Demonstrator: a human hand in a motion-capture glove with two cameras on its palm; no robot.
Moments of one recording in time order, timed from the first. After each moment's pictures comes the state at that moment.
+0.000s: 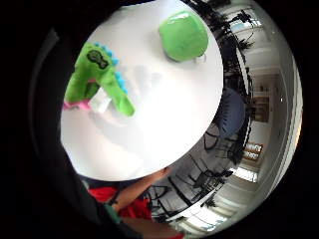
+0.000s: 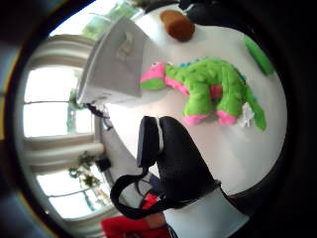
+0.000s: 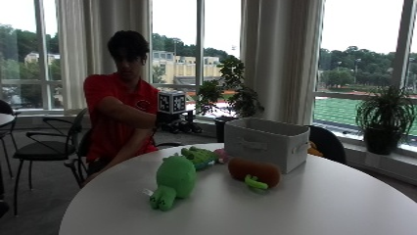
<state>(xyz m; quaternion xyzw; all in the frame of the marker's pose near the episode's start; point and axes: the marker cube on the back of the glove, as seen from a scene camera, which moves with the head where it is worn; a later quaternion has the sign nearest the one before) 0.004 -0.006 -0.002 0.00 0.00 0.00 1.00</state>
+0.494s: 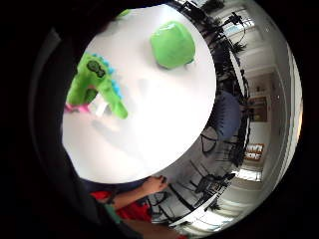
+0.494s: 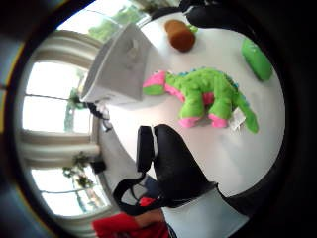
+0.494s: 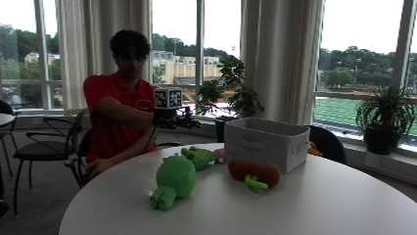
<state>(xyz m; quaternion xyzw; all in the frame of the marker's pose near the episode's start) 0.021 -0.012 -0.017 0.06 0.02 -0.03 1.00</state>
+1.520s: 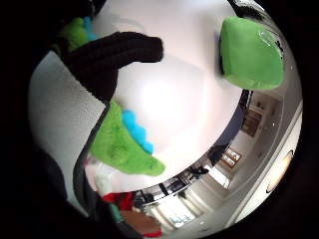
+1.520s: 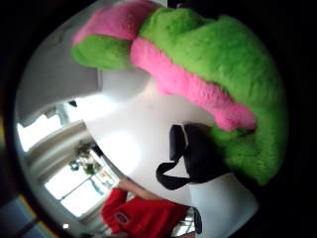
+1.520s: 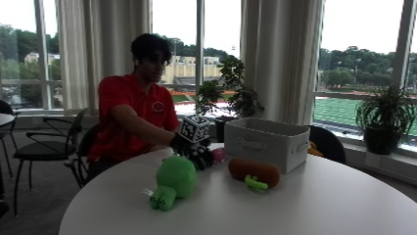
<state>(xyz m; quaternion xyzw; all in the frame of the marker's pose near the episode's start) -0.025 -0.077 0.092 -0.14 0.02 -0.06 0.99</state>
